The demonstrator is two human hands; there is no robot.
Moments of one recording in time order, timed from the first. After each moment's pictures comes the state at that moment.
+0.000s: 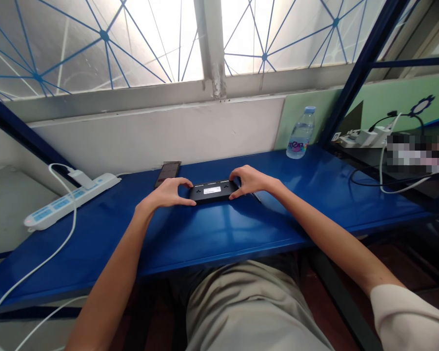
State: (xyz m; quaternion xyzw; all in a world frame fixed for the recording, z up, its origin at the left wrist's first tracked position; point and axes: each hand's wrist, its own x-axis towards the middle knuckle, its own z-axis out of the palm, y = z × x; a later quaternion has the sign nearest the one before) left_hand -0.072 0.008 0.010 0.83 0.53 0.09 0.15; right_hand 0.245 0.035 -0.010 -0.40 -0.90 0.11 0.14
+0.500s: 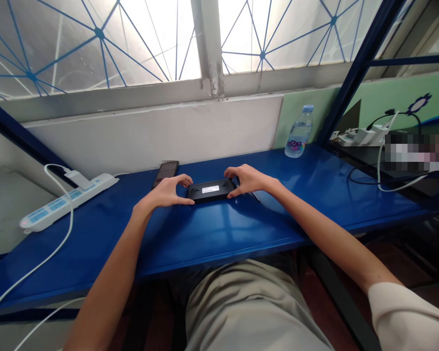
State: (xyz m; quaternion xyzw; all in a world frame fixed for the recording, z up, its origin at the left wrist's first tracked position) left_hand -0.070 0.006 0.011 0.84 0.50 0.12 0.17; right_hand 0.243 0.032 -0.010 -0.39 -0.90 0.09 0.15
